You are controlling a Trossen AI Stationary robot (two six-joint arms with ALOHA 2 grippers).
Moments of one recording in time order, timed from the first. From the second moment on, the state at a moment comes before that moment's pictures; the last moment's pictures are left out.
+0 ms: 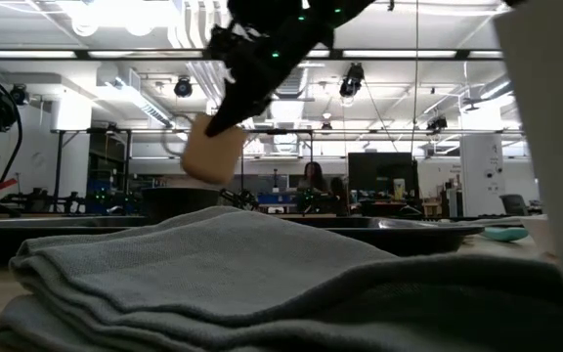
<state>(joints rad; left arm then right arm) -1.08 0.35 0.01 0.20 -0.24 0.07 -0.11 2.11 1.81 -0.49 -0.04 -0.24</state>
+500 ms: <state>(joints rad) -1.08 0.35 0.01 0.20 -0.24 0.07 -0.08 2.45 2.24 -0.54 -0.14 -0.34</state>
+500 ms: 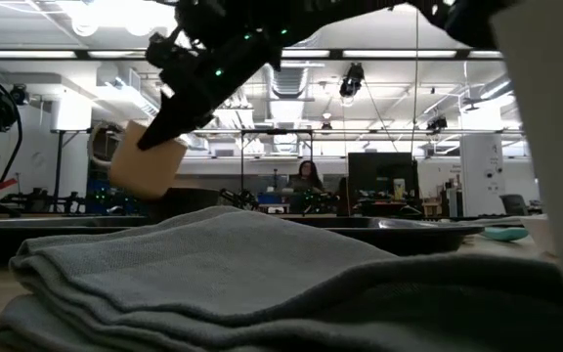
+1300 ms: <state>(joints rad) -1.08 0.35 0.01 0.20 -0.24 0.07 -0.09 2.54 2.30 -0.53 -0.13 -0.32</state>
